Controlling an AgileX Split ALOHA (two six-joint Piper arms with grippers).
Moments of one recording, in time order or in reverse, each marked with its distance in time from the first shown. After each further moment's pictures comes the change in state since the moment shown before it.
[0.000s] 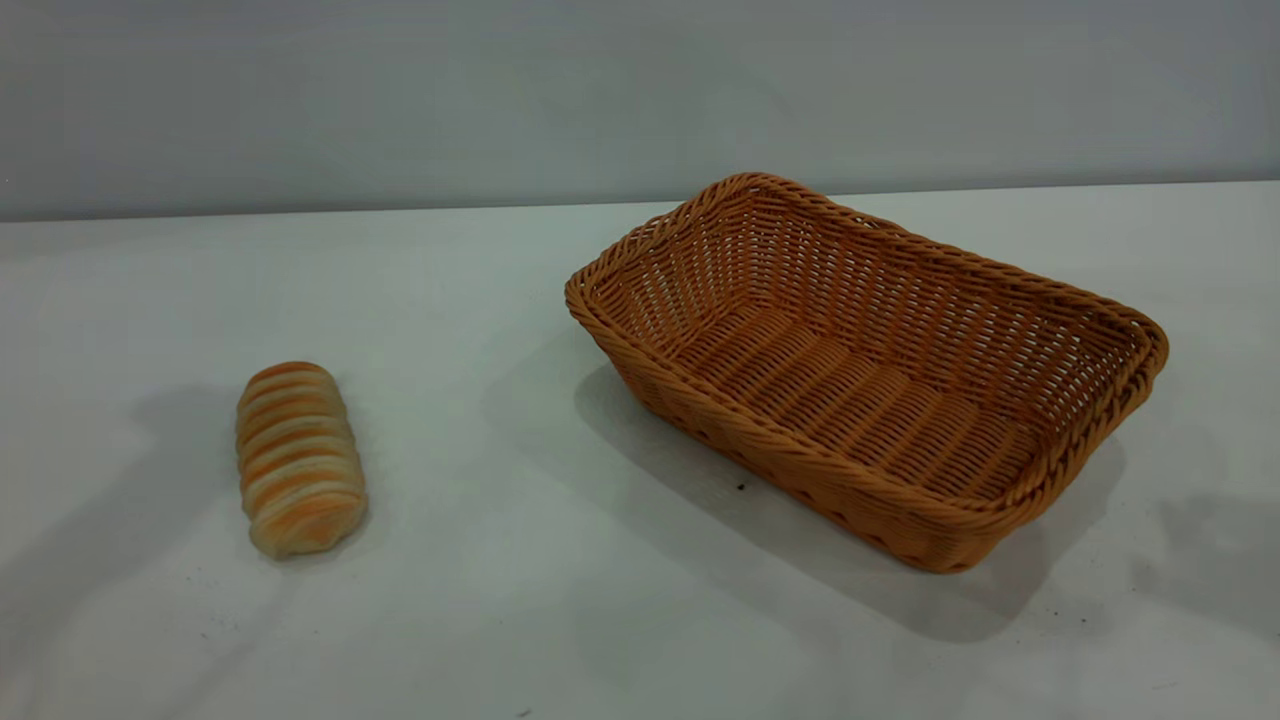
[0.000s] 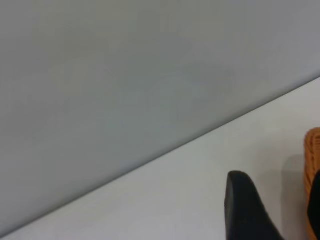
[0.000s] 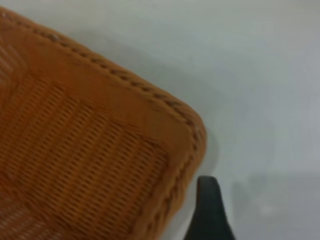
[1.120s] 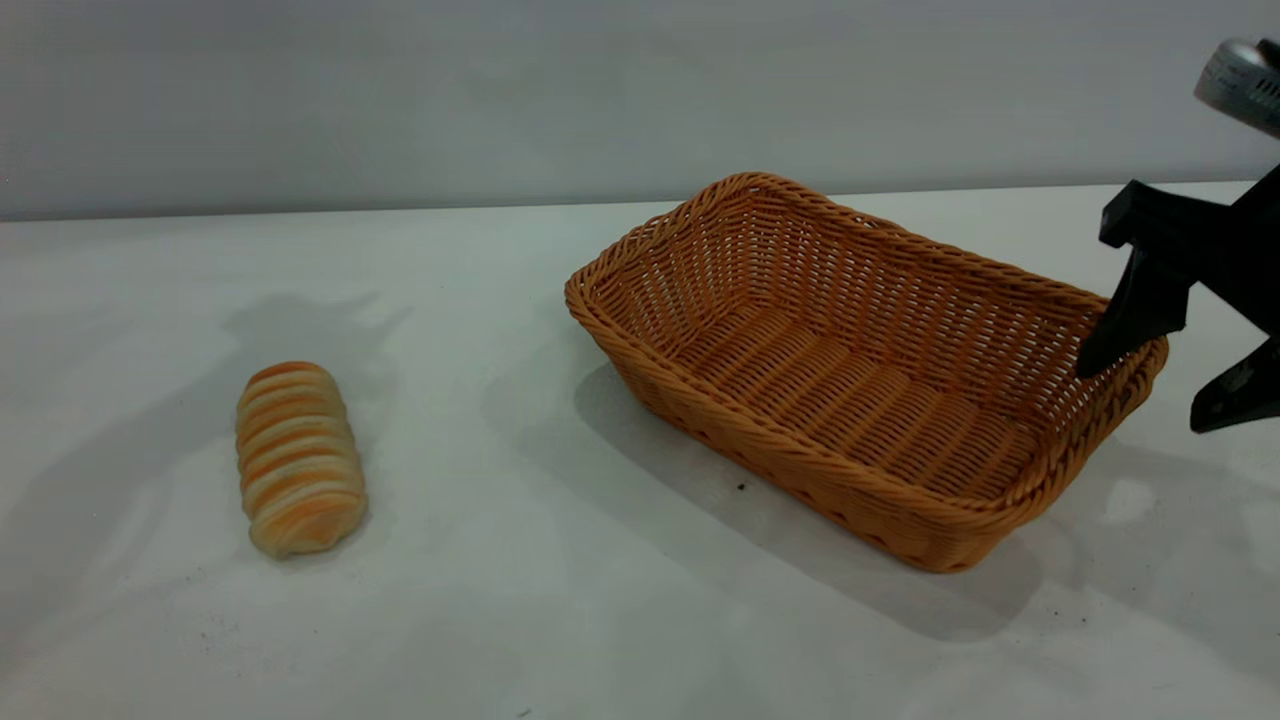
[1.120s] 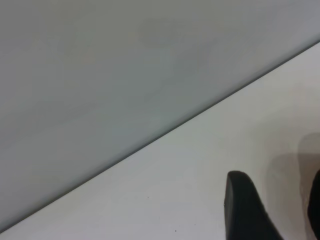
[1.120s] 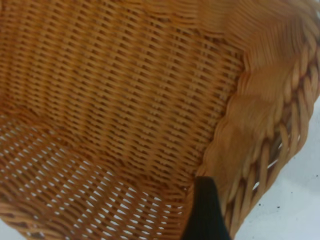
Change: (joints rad) left arm 0.000 0.390 -0.284 0.002 0.088 0.038; right arm 0.089 0.366 -0.156 0.260 0.182 -0.010
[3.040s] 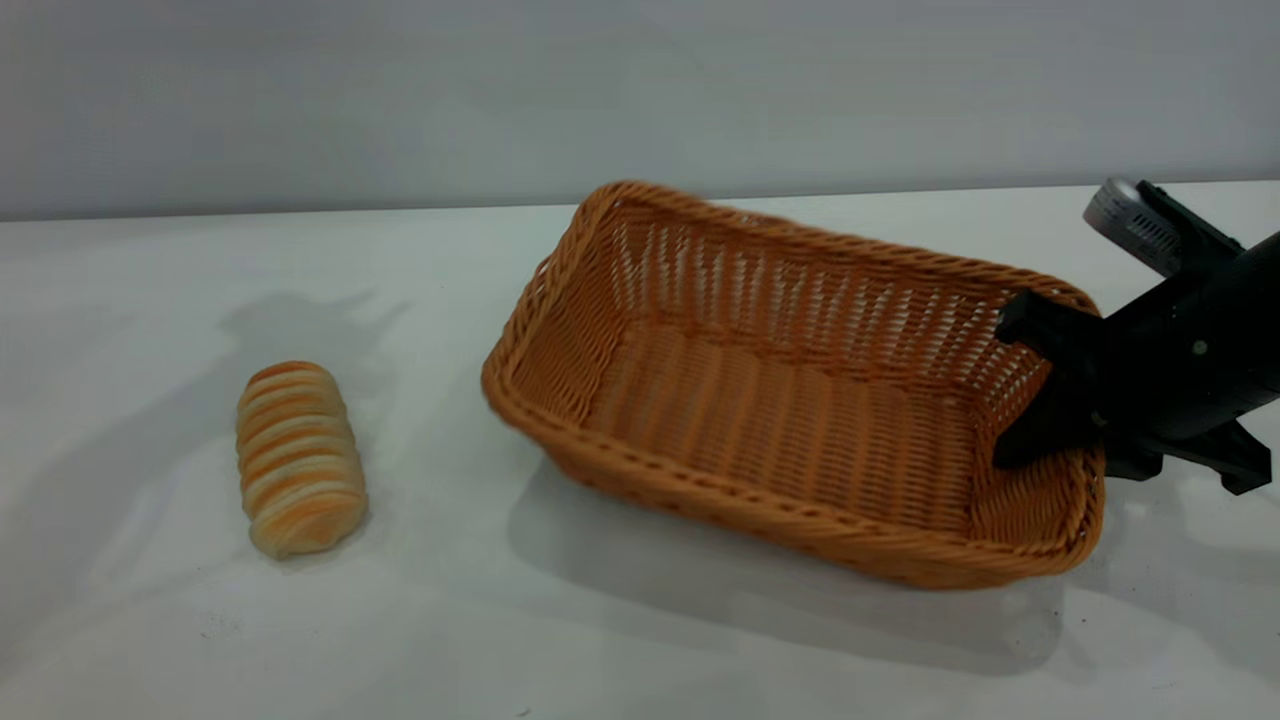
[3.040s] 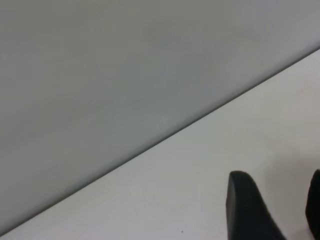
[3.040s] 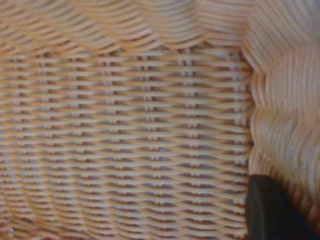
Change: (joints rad) left arm 0.000 0.000 0.000 0.000 -0.018 0.001; right arm 0.002 0.312 -0.055 0.944 0.093 -0.955
